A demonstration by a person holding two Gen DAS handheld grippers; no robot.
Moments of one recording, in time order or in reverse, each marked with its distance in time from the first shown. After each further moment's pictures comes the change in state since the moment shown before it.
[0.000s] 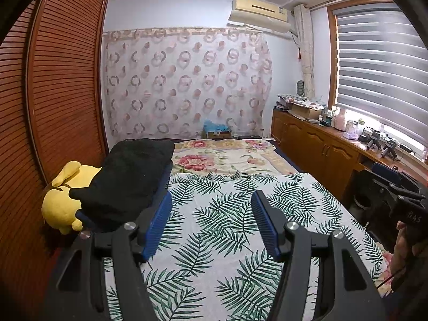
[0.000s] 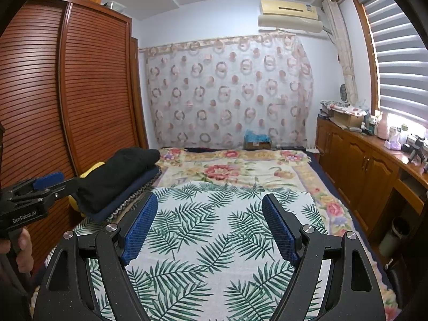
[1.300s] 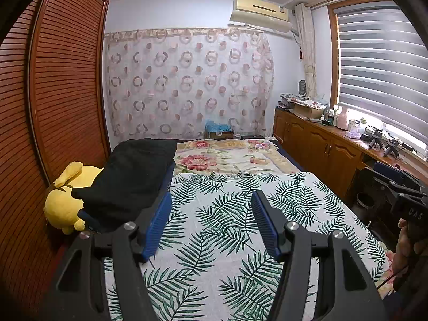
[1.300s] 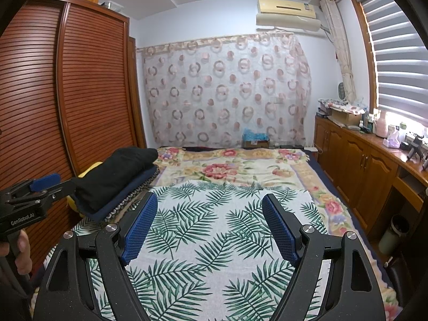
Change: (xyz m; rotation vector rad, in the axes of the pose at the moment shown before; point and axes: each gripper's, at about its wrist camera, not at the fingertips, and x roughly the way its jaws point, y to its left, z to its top) left arm 0.002 0.005 -0.003 0.001 0.004 0.013; right arm -0.002 0.000 0.000 0.005 0.002 0.002
